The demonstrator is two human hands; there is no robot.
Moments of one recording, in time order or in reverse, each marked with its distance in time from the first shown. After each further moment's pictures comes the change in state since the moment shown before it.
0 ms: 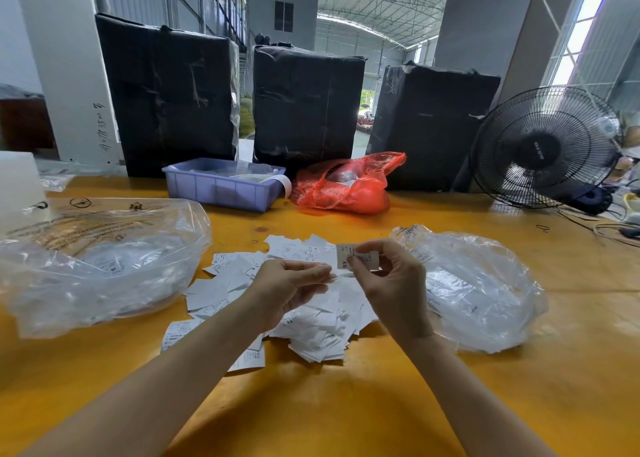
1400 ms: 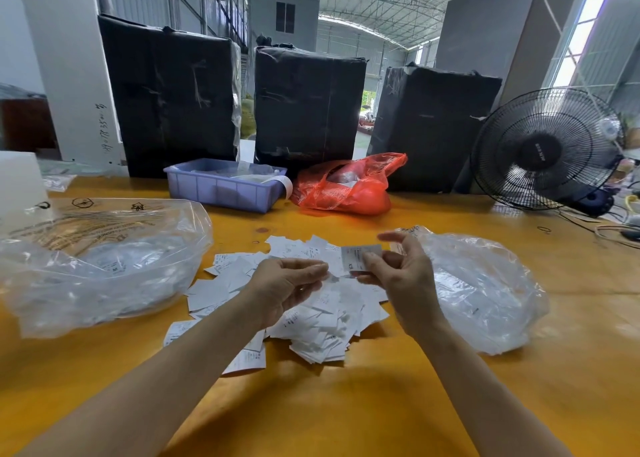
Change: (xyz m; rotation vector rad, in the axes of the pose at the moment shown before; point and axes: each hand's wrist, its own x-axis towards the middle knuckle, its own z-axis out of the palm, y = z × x) left_hand 0.003 0.002 -0.004 -0.064 0.035 -0.035; right_hand 0.010 0.000 -0.014 0.478 -0.143 0.465
